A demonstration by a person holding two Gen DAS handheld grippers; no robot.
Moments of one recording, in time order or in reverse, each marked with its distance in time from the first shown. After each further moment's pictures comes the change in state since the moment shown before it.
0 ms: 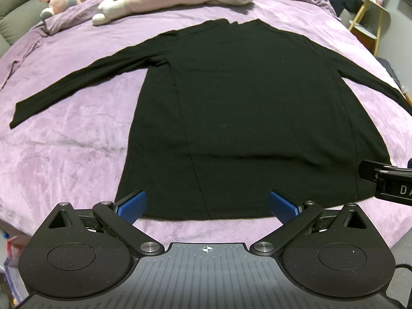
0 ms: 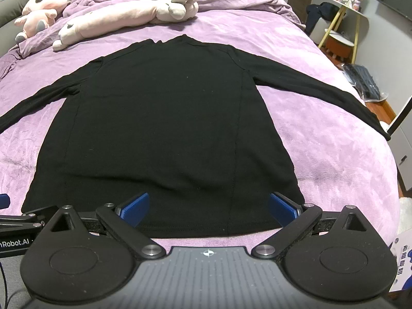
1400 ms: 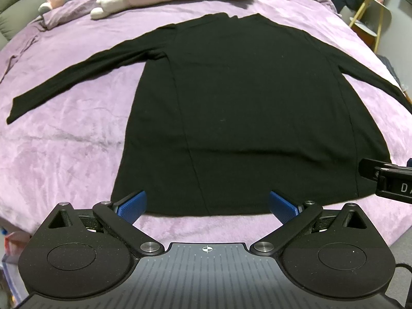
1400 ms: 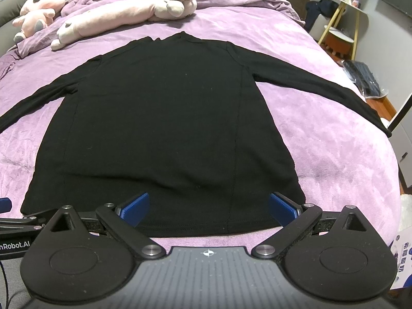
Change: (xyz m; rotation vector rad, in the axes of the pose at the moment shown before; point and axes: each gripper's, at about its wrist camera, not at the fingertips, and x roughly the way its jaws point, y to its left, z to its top) left arm 0.007 0.001 0.001 -0.005 0.033 -0.014; right arm 0.006 -0.001 -0.001 0.009 0.016 0.004
